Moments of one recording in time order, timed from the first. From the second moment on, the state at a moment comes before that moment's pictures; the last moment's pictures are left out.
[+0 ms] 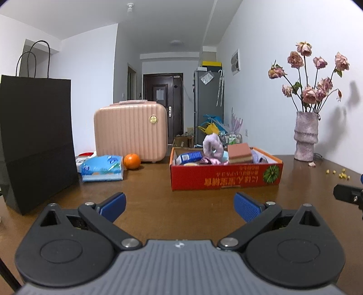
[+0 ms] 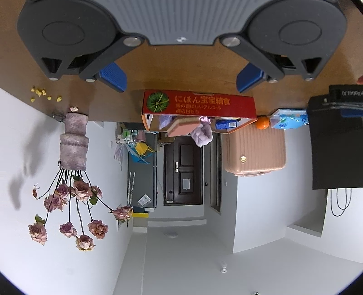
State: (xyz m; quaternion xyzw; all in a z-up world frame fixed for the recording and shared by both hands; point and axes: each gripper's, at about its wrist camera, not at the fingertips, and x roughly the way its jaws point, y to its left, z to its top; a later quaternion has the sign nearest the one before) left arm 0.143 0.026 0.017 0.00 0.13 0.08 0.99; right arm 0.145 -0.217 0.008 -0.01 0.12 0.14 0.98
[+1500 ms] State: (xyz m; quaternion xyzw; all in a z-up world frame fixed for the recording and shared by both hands) left arm 0.119 0.028 0.020 -0.01 0.10 0.07 0.99; right arm 0.125 -0.218 0.009 0.00 0.11 0.14 0.98
